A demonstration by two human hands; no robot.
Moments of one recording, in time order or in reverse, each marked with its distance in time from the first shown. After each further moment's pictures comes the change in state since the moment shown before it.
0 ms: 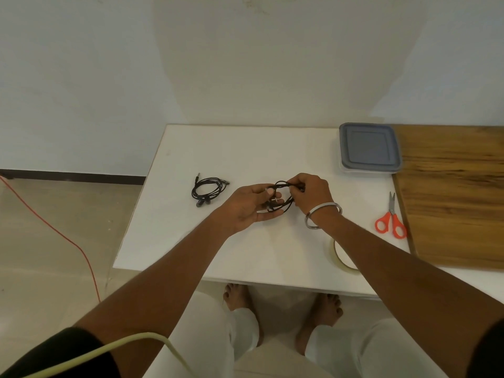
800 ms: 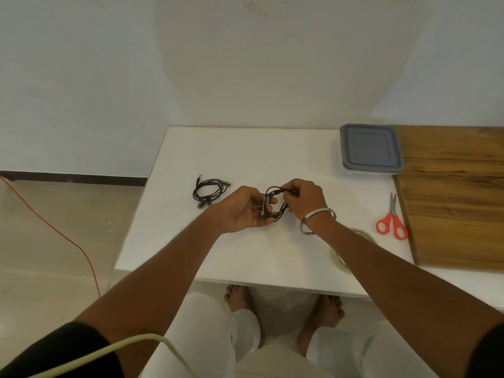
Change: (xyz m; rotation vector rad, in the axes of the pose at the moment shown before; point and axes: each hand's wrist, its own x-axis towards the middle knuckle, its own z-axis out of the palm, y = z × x) left_hand -0.006 0.015 -0.007 0.092 0.033 -0.269; right_hand -0.010 -0.004 0.011 0.091 -0.032 0.027
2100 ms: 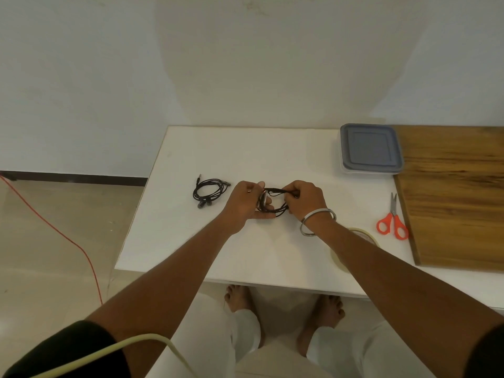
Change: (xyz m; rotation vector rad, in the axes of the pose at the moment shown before) left_hand 0.012 -0.011 0.010 0.186 0.263 0.421; right_hand 0.001 0.003 0.003 -0.007 -0.006 0.070
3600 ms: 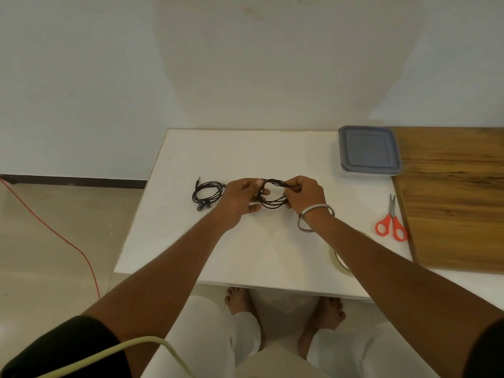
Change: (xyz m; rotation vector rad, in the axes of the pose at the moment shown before) left_hand 0.010 0.005 -0.012 0.013 -0.012 0.011; right_hand 0.007 -0.008 -0.004 0.140 0.050 0.110
